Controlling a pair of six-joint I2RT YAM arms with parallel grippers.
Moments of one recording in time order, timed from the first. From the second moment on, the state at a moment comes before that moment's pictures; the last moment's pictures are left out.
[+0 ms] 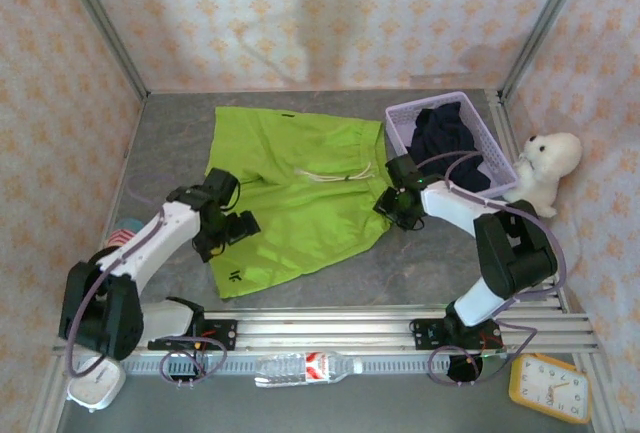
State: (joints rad) left arm -0.26 1.23 0.79 -0.98 0.09 -0.85; right arm 0.39 1.59 0.88 -0.51 -0.07 0.93
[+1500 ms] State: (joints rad) left arm -0.32 0.95 0.85 -1.14 -0.22 -1.00; right arm 0.48 1.40 0.77 -0.69 -0.12 0.95
